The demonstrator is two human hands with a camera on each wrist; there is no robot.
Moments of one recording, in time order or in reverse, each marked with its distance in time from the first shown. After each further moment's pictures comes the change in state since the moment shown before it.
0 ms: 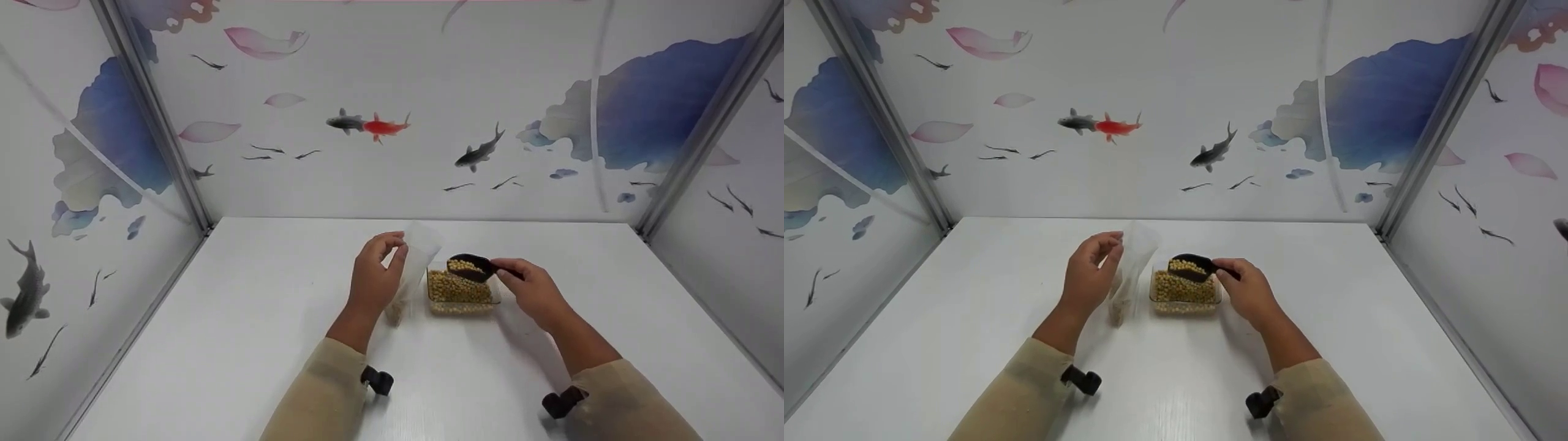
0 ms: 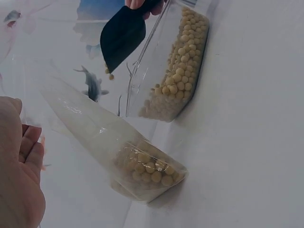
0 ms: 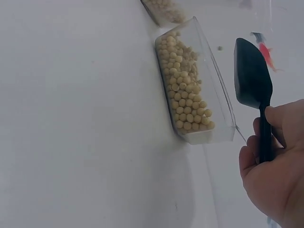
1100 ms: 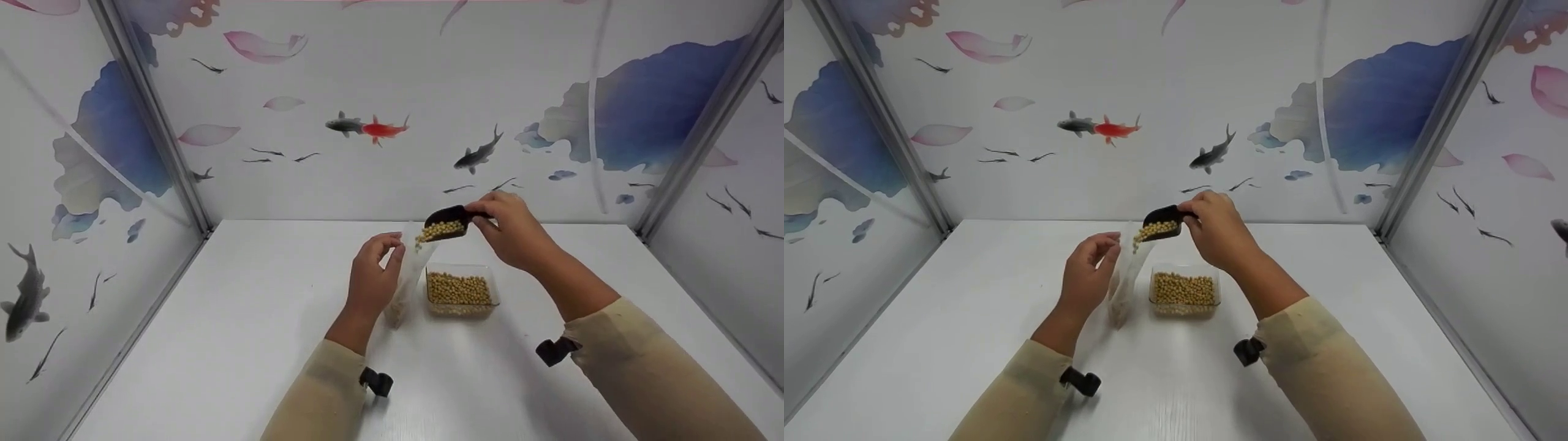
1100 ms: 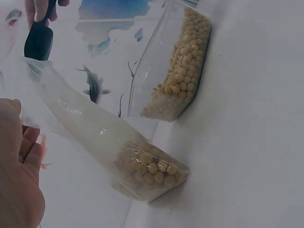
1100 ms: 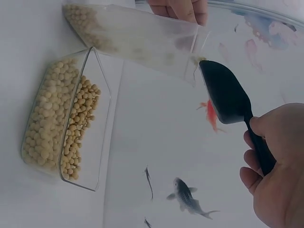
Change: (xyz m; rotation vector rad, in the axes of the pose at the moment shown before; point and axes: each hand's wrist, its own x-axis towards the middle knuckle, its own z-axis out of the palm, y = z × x) left_hand 0.002 0.000 -0.001 0.005 0.034 0.022; right_hand 0.025 -0.132 -0.008 -0.554 0.044 -0.453
